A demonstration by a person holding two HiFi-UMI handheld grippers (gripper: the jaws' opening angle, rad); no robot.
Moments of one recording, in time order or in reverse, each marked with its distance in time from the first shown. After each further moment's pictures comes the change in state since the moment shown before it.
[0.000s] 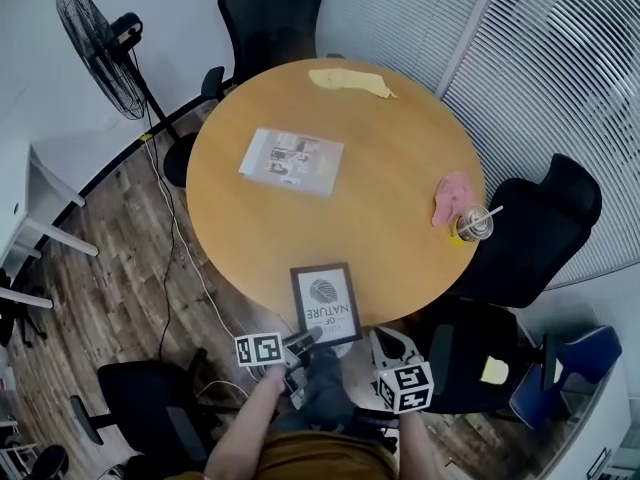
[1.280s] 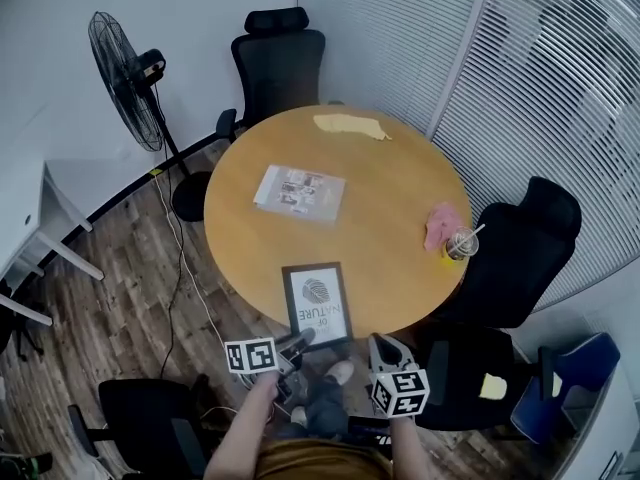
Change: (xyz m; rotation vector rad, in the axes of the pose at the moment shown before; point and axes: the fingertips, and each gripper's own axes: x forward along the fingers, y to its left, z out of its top) left arm -0.059 -0.078 0.032 0.237 -0.089 -0.036; right arm -0.031 0.029 0.039 0.058 -0.159 -0.078
